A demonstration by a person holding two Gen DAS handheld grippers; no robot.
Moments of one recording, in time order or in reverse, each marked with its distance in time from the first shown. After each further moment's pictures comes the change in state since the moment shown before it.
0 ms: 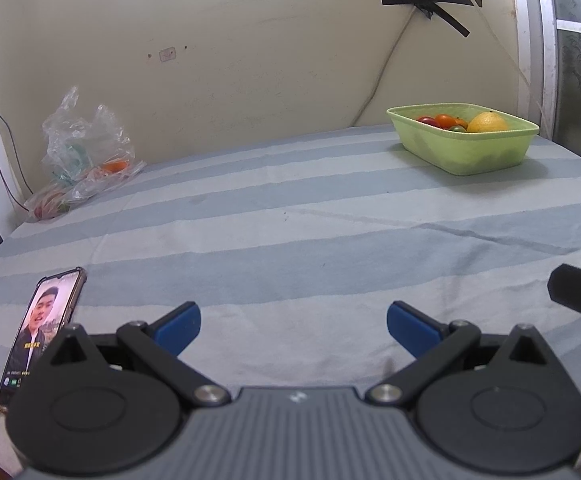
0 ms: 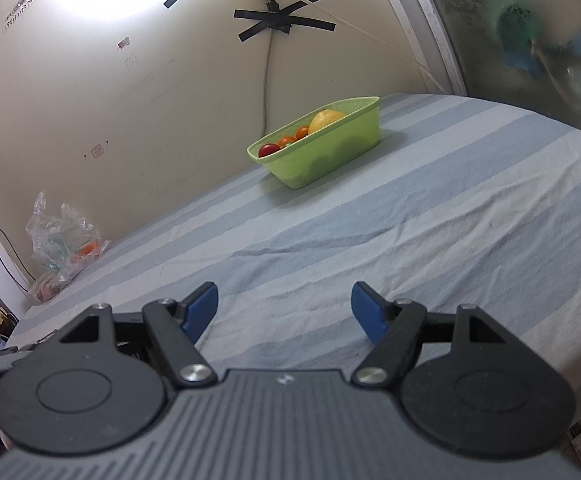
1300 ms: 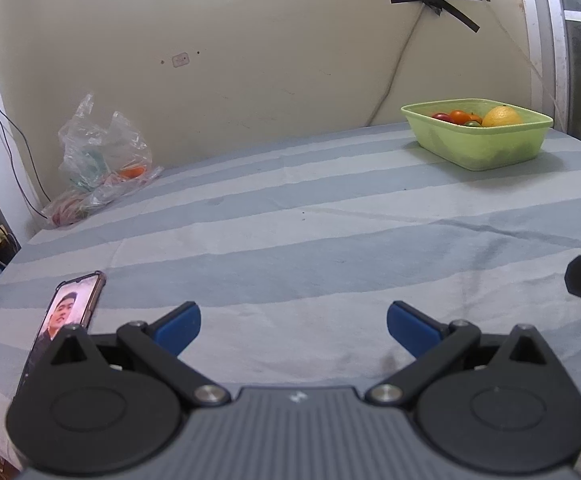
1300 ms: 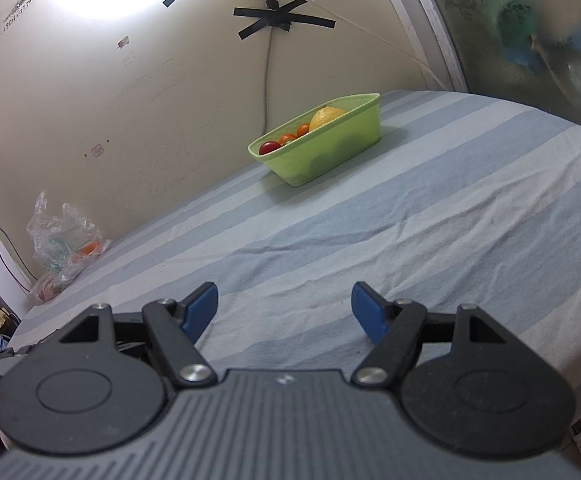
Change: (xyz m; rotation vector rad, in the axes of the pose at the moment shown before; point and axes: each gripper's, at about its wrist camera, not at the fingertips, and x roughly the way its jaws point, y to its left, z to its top) left arm -0.001 -0.004 -0.002 0.019 -0.009 0.072; right arm 0.001 0.000 -0.002 0.004 0.007 0.001
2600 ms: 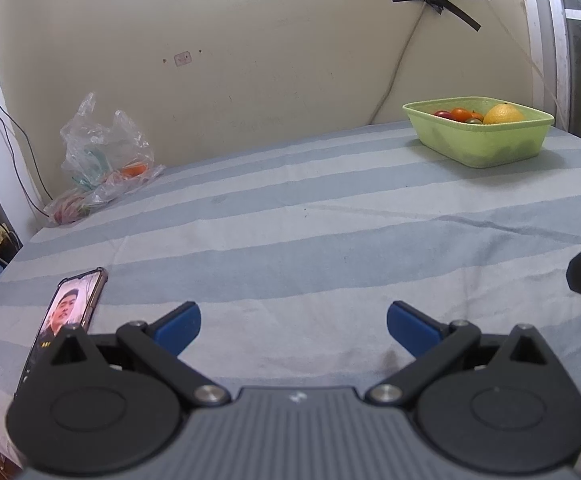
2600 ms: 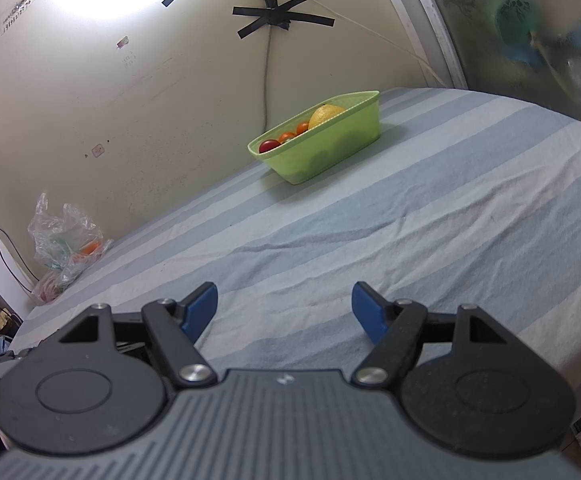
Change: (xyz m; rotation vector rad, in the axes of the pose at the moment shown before) left arm 0.000 0.001 -0.003 0.001 0.002 0.005; right arm 0.000 -0.001 0.001 0.004 0.006 0.004
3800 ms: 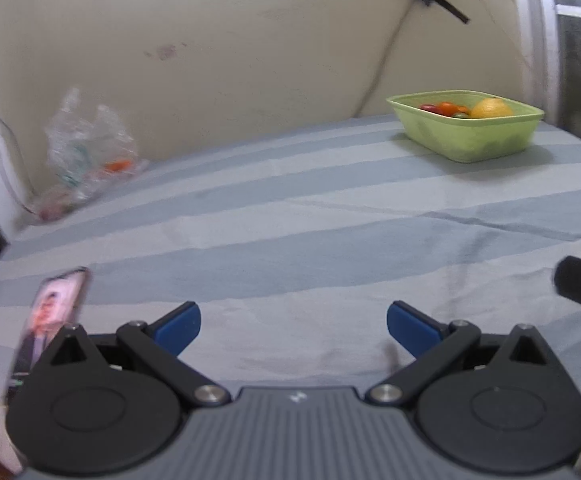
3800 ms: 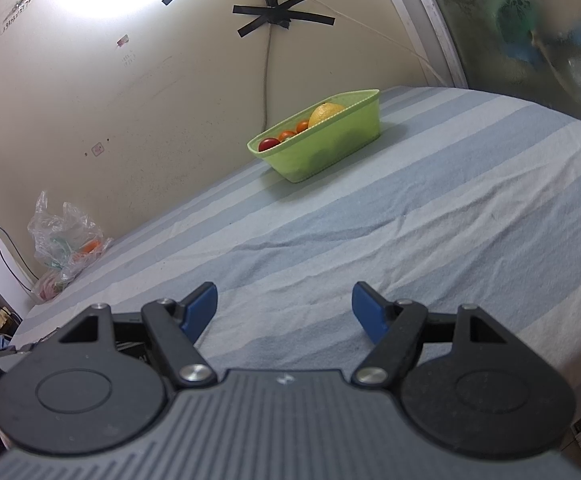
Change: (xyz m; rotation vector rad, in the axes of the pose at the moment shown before) left arm 0.005 -0.002 0.005 0.006 0.032 -0.077; right arm 0.000 0.000 0.000 -0.008 0.000 0.003
